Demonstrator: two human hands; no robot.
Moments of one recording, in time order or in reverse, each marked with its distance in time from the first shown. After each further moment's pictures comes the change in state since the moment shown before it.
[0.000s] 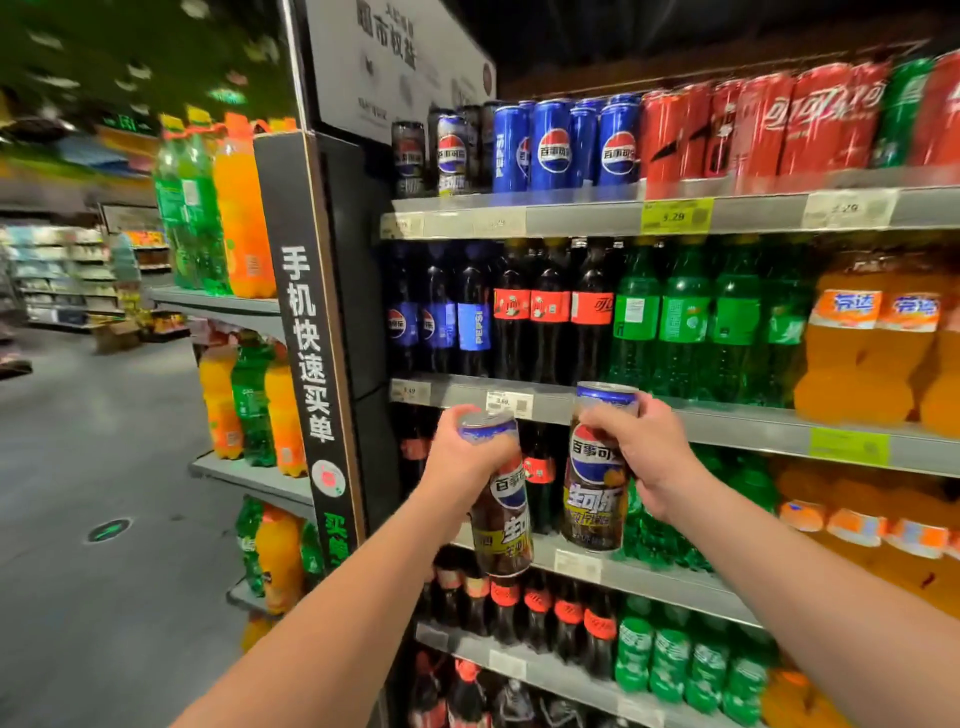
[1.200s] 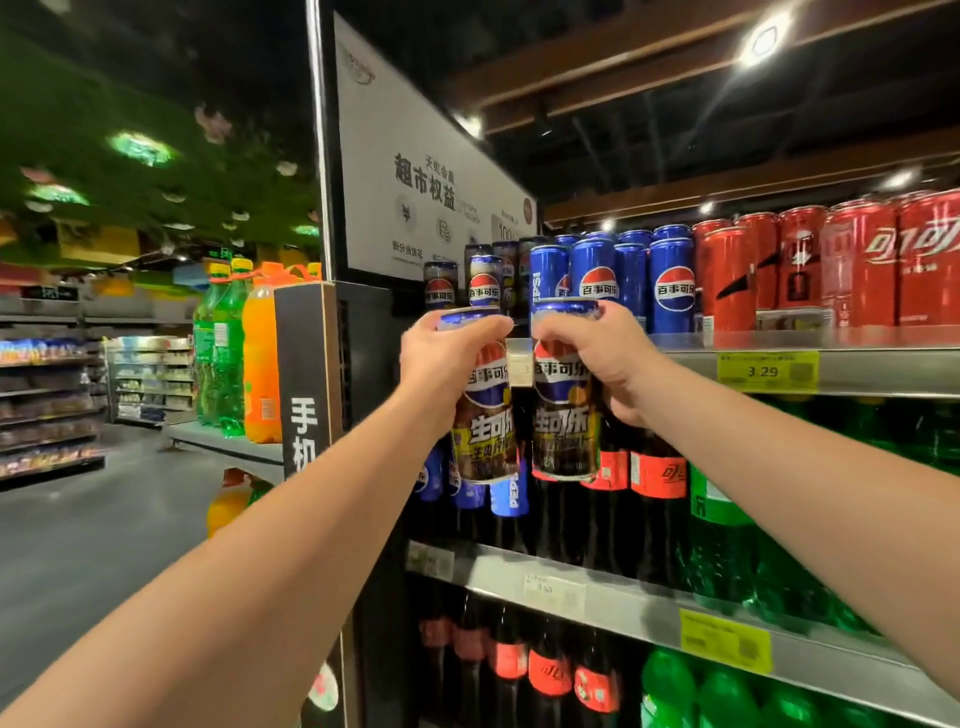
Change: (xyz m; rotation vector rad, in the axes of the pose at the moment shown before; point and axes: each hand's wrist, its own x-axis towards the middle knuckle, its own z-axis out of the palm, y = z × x) left_hand 0.181 0.198 -0.004 -0.021 0.280 0.358; right_hand 0.179 -0.166 0.099 -0.066 -0.261 -0.351
